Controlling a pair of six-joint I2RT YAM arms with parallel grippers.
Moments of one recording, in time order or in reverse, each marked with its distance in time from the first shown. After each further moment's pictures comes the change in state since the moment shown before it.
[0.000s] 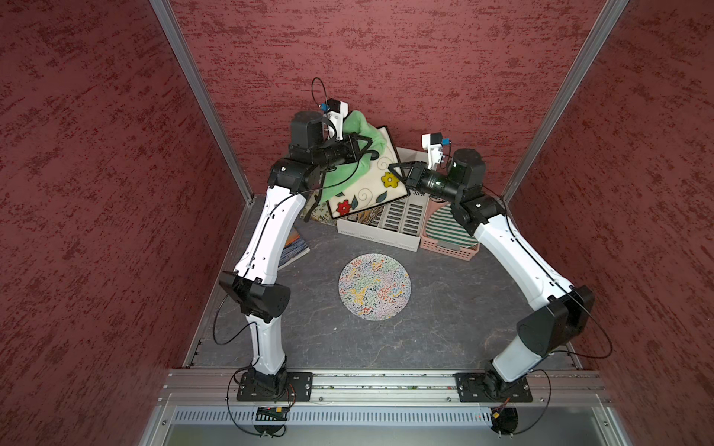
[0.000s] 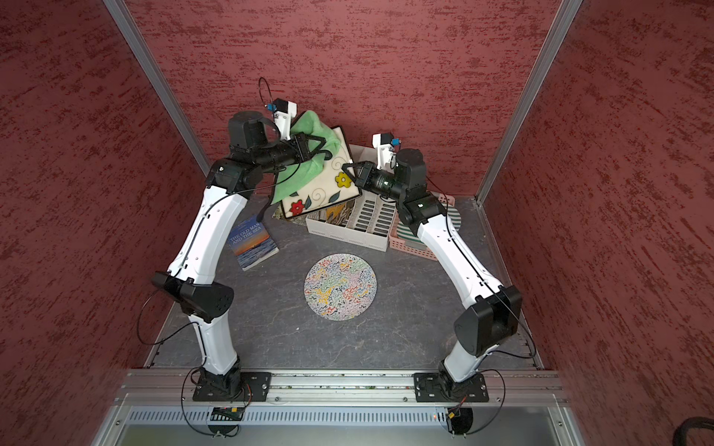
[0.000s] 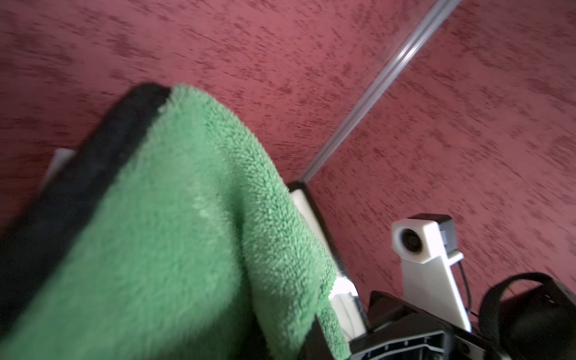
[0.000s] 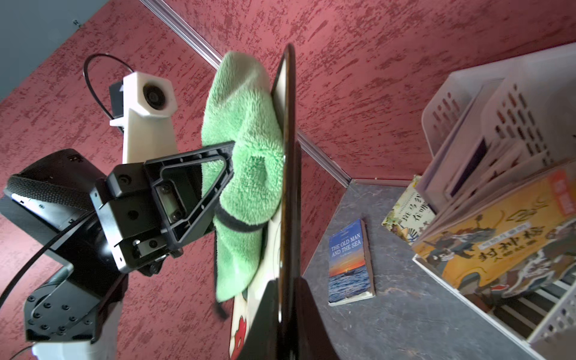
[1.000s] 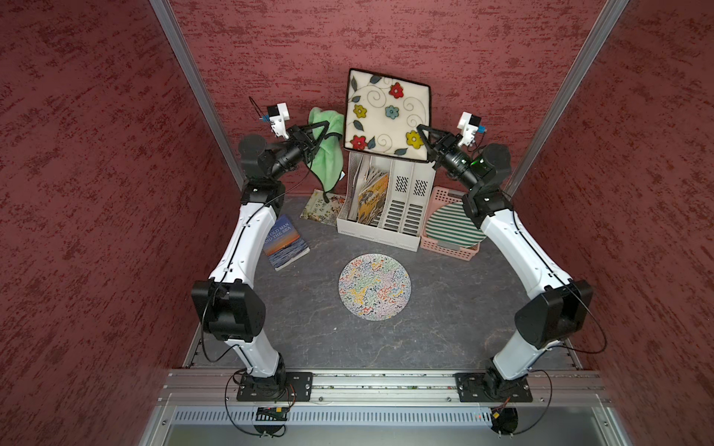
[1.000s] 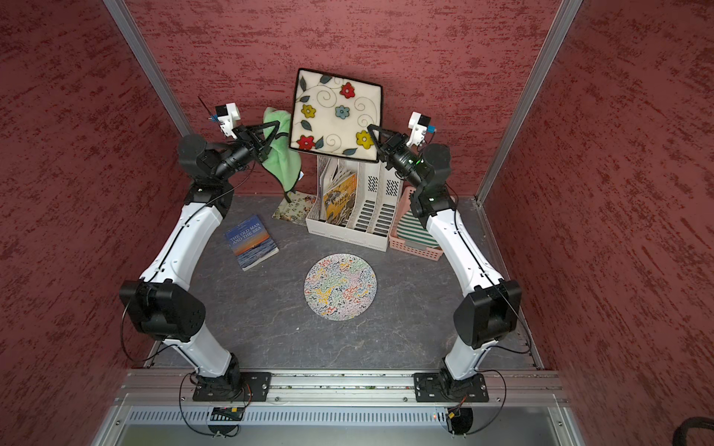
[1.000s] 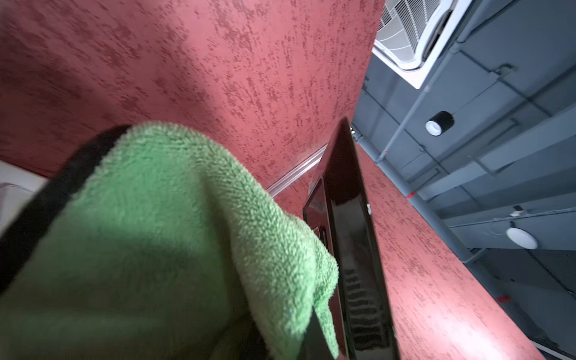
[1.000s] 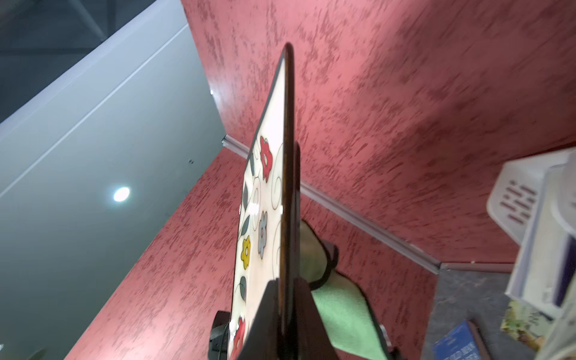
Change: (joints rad) left arm 0.270 -0.245 -0.669 1.046 0.187 -0.857; right arm -0.087 0.050 -0.006 0.496 0.056 0.514
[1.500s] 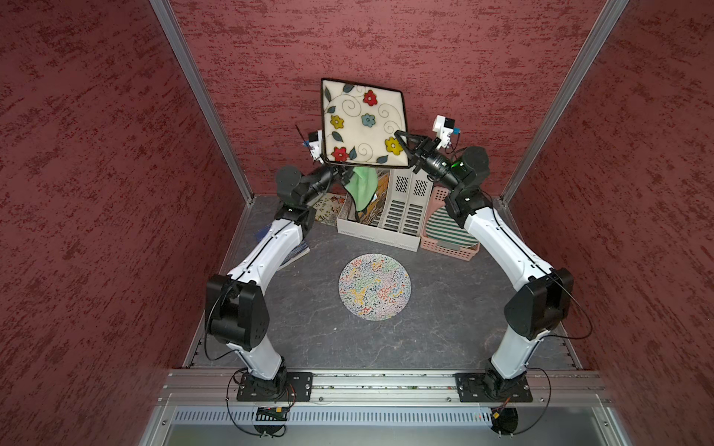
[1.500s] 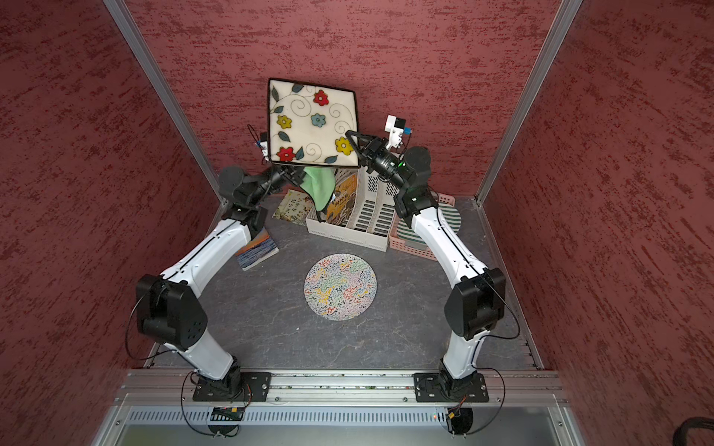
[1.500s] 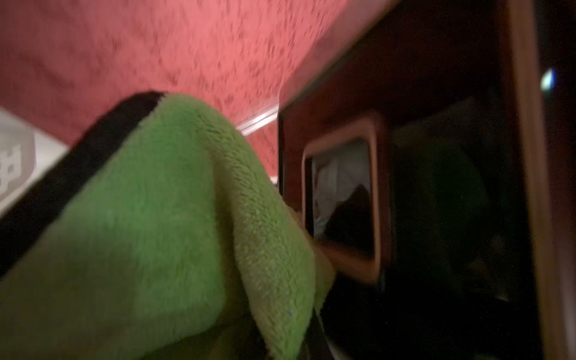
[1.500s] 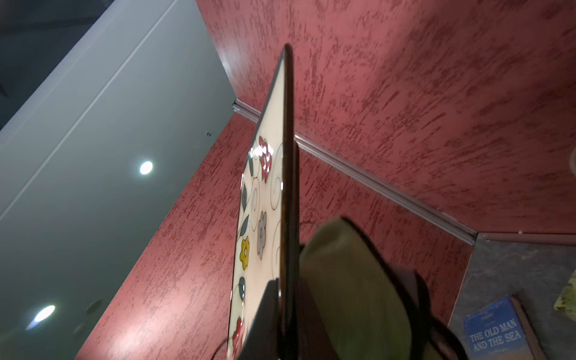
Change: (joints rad) left arm -0.204 -0.127 -0.426 0.319 -0.010 -0.173; right arm 0.000 0.077 0.040 0.031 -0.026 0.022
